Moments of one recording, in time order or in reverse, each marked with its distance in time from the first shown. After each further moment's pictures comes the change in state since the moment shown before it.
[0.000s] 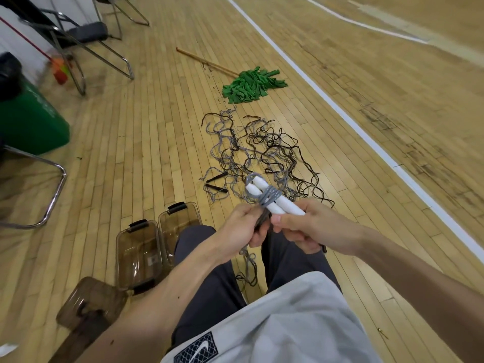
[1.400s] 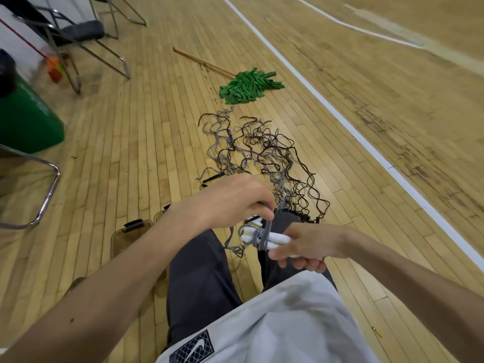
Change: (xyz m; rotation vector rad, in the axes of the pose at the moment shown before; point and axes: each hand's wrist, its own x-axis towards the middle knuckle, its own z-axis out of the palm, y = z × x) left_hand 0.007 0.069 -0.027 1.294 -0.280 0.523; right_hand 0.008 0.017 0.001 -0.447 -0.213 0.410
